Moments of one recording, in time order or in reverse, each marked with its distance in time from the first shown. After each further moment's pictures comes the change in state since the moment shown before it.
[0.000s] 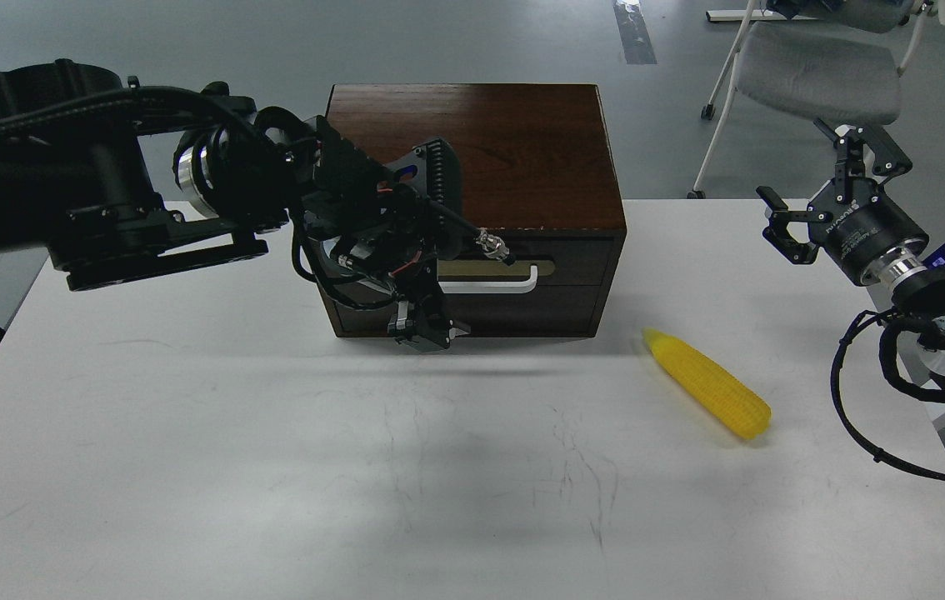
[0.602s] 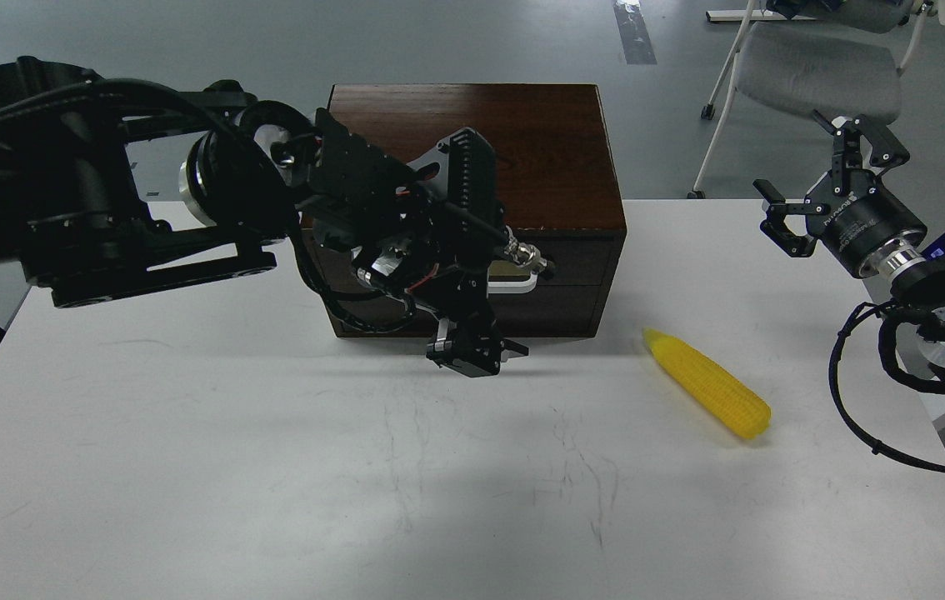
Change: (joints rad) left arm 0.012 0.025 -0.128 -0.152 -0.002 0.000 0.000; right arm 0.019 0.002 -0.001 0.000 0.000 0.000 -0.014
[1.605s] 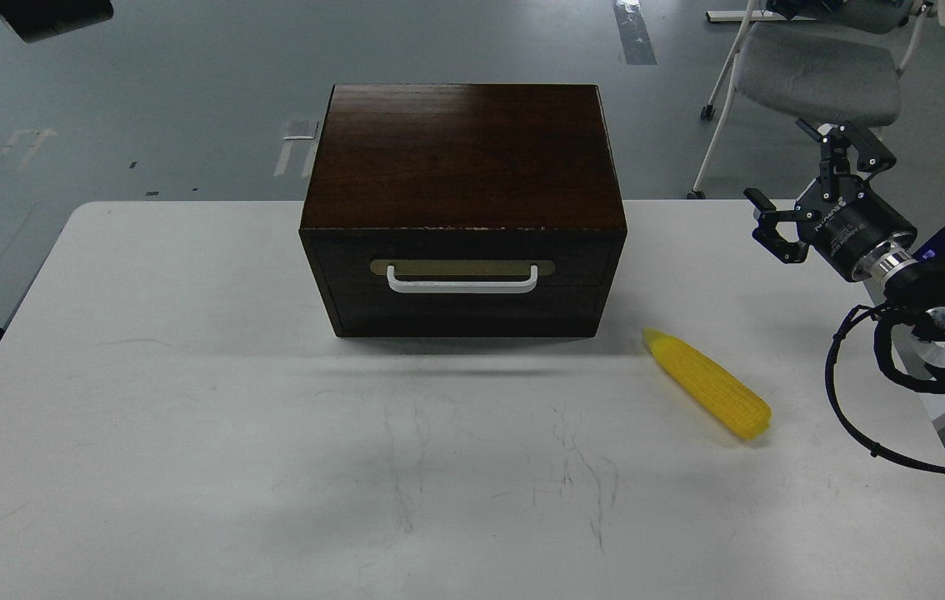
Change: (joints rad) left arm 0.365 0.477 -0.753 0.036 -0.787 0.000 -0.008; right arm 0.010 0.008 -0.026 0.000 0.000 0.000 -0.026
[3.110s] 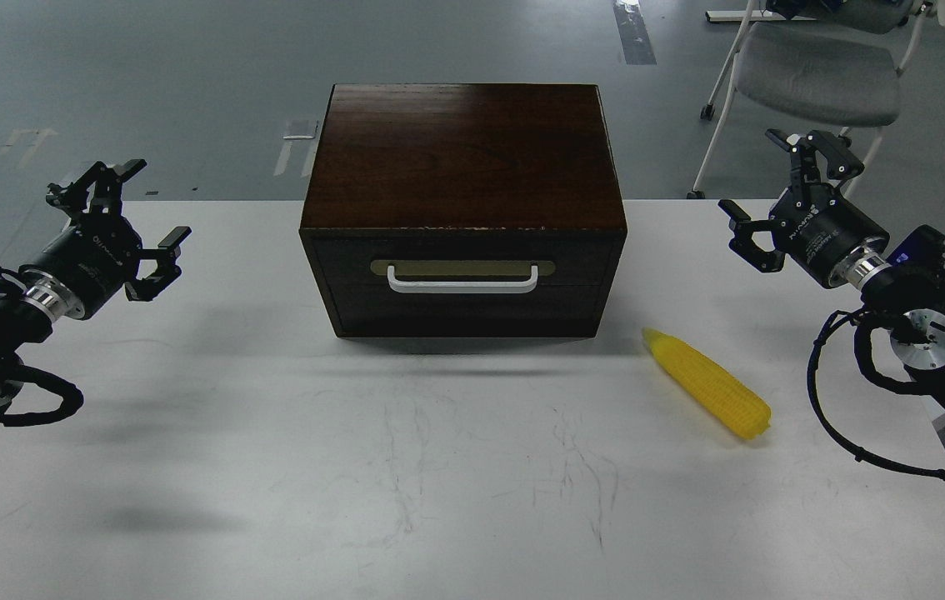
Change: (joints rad) left arm 0.627 -0.291 -0.028 0.732 -1.136 0.000 0.129; right arm 0.009 0.027 -0.032 0.002 -0.001 0.000 -0.025
